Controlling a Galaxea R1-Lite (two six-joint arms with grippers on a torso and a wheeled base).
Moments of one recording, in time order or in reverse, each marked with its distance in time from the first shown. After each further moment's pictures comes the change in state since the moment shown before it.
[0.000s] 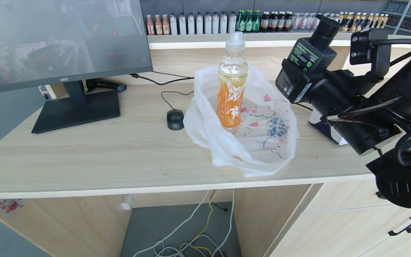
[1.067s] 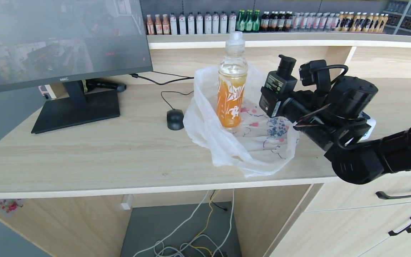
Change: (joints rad) left arm 0.000 0.000 0.000 0.000 0.000 0.000; right arm -0.082 0.223 -0.172 0.130 0.078 0.034
